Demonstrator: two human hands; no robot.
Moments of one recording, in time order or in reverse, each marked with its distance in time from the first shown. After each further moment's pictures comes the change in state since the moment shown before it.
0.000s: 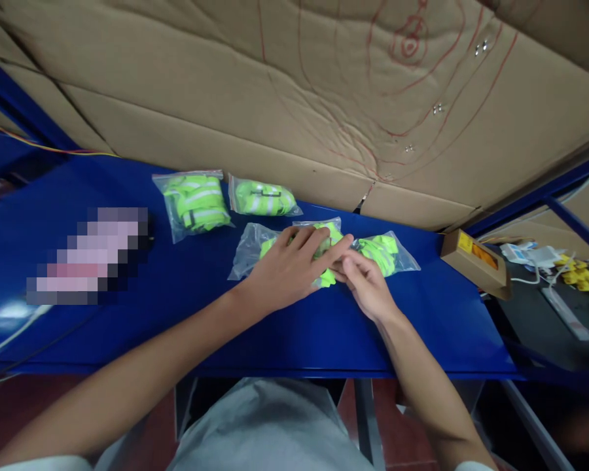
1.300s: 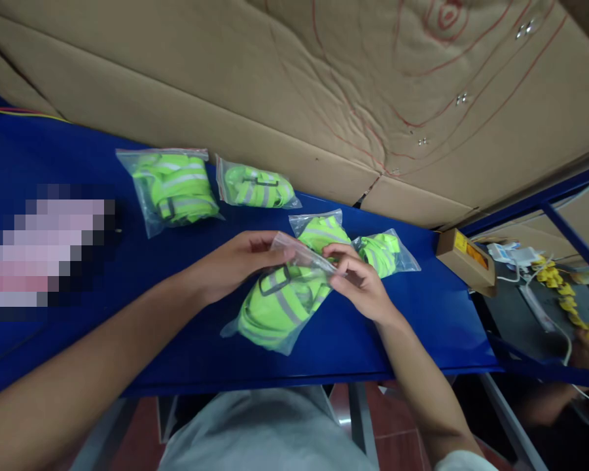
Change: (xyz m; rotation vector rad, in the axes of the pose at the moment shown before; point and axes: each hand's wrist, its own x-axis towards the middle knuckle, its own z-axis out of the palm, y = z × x) left_hand -0.036 -0.056 0.029 -1.815 -0.166 -0.680; right_hand 0.010 0.001 -0.004 -0.233 -0.113 -0.111
